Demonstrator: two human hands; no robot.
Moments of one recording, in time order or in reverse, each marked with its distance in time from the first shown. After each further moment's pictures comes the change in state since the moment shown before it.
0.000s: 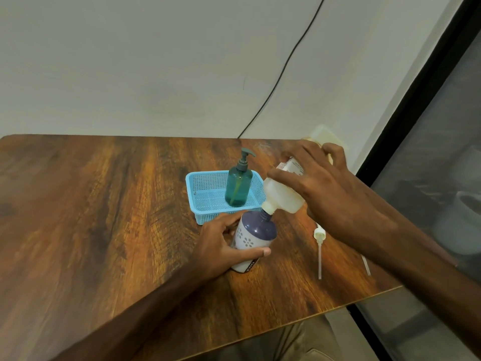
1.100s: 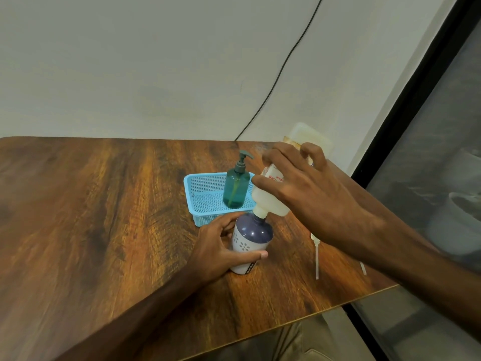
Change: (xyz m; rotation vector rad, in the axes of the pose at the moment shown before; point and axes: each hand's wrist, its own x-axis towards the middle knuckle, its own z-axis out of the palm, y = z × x) left_hand -0.003 0.001 0.003 -0.091 0.039 0.034; right_hand 0.007 -0.021 -0.013 -0.264 -0.002 -0.099
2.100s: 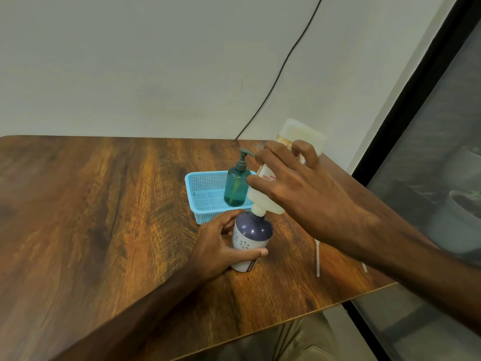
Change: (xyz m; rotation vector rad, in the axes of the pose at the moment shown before) left_hand -0.001 -0.002 -0.002 -0.020 -0.004 -0.004; right_hand 0.004 -0.005 -0.005 -0.031 -0.040 -0.100
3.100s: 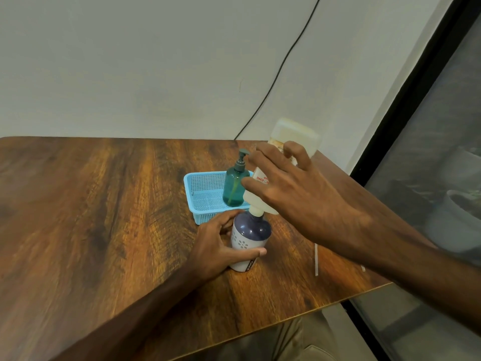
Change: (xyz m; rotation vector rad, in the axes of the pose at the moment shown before) left_hand 0.000 0.002 0.001 0.030 -0.004 0.055; right_hand 0.005 -0.005 0.002 -0.058 -0.023 -0.026
